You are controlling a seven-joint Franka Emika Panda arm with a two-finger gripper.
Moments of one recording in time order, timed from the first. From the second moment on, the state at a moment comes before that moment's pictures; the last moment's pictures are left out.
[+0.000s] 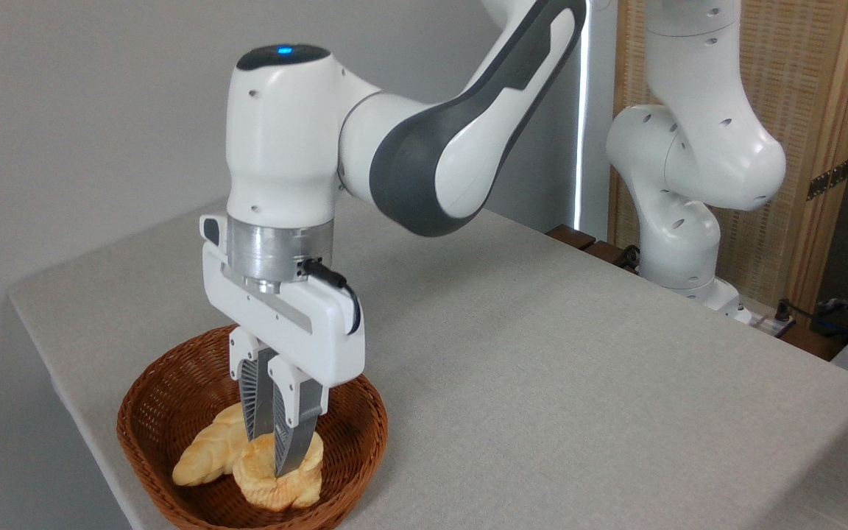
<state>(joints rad) -0.02 0.14 0.03 -1.90 0.00 2.35 0.68</state>
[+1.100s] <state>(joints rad) -0.01 -0.03 0.07 -1.91 0.00 1.98 0.69</state>
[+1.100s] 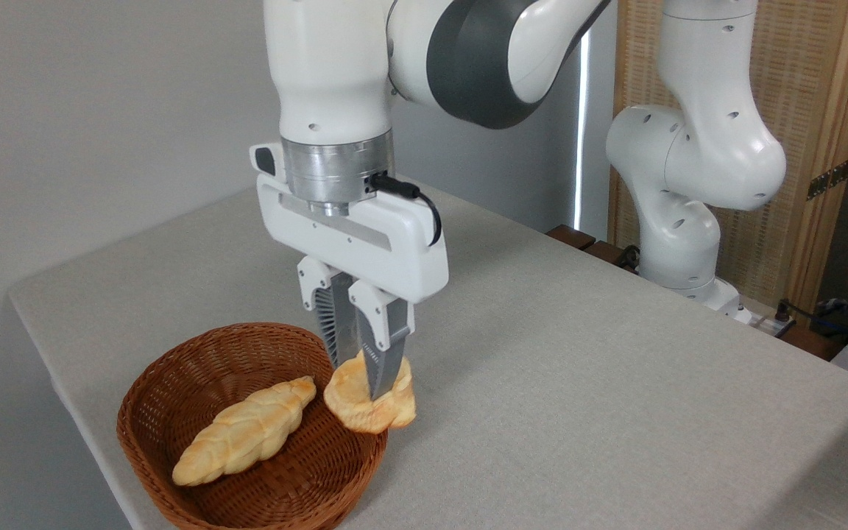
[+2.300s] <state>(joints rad) -0.16 -0.23 0.07 -2.27 0.00 1.95 0.69</state>
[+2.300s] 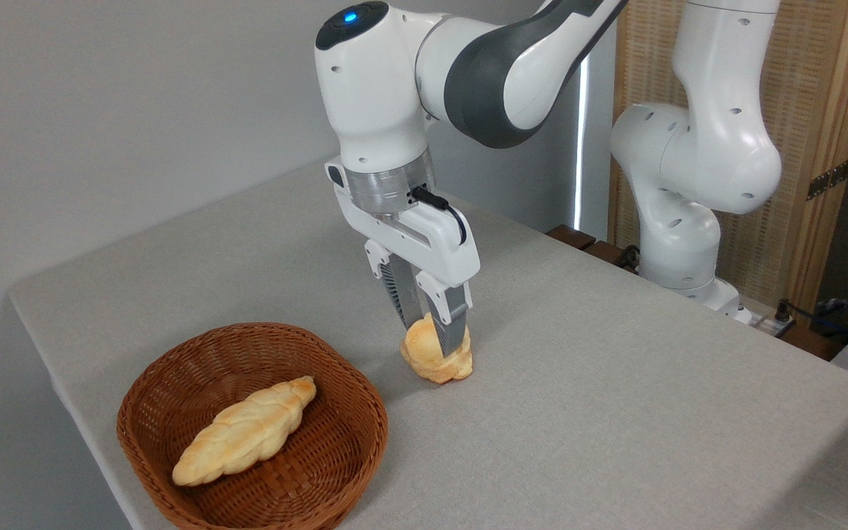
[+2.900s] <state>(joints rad) -0.16 -0.25 0.07 -2.22 0.00 1.99 0.69</state>
